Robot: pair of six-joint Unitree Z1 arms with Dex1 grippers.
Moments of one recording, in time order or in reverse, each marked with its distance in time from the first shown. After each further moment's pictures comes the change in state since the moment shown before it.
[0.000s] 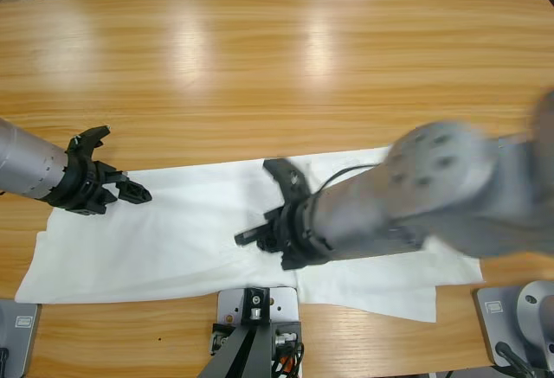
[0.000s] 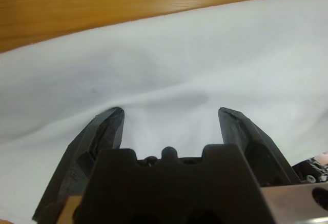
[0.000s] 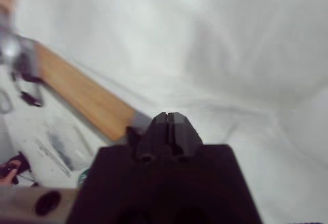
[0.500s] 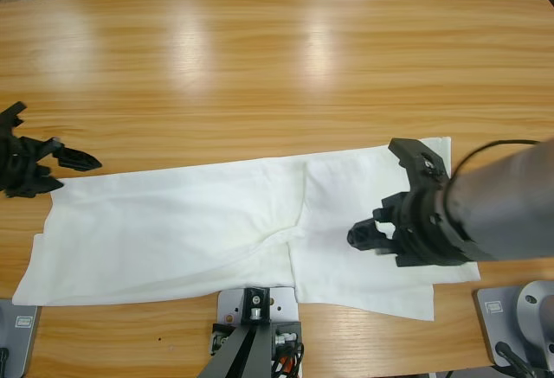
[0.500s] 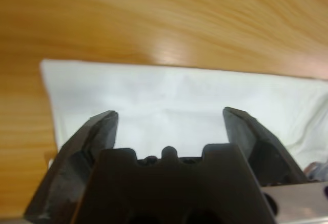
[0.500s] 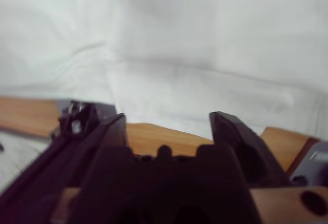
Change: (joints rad) arm 0 0.250 -0.230 0.035 0.080 0.000 -0.131; arm 1 -0.059 -0.113 -0.126 0.635 -0.131 0.304
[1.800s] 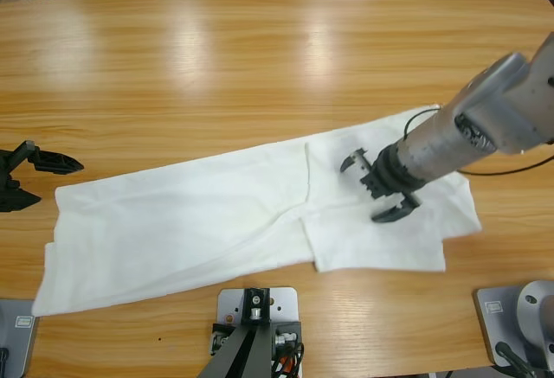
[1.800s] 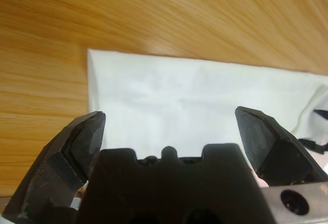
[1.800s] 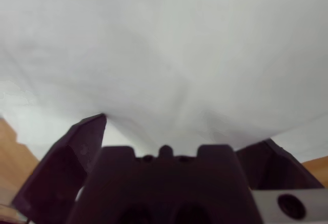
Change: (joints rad) arm 0 0.022 -0.124 0.052 0.020 0.000 -0.071; arm 1 -0.446 0.211 0.194 -0.390 0.147 0.539
